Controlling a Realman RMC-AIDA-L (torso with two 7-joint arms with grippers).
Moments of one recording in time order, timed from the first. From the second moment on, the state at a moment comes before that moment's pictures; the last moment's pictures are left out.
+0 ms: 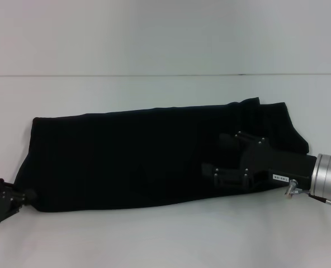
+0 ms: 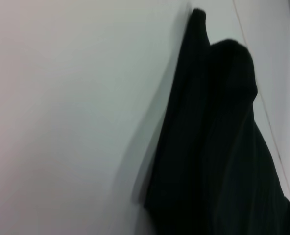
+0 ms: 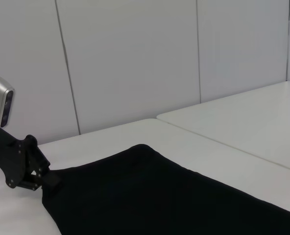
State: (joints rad) left arm -0.40 -1.95 0.34 0.53 2.30 1.44 -2.52; right arm 0.63 2.10 -0.62 -0.35 -1.94 -1.32 1.01
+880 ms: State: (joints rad) left arm -0.38 -1.84 0.11 0.60 2.30 1.44 -2.46; right arm 0.60 2.10 -0.62 -0.35 -1.90 -1.31 1.01
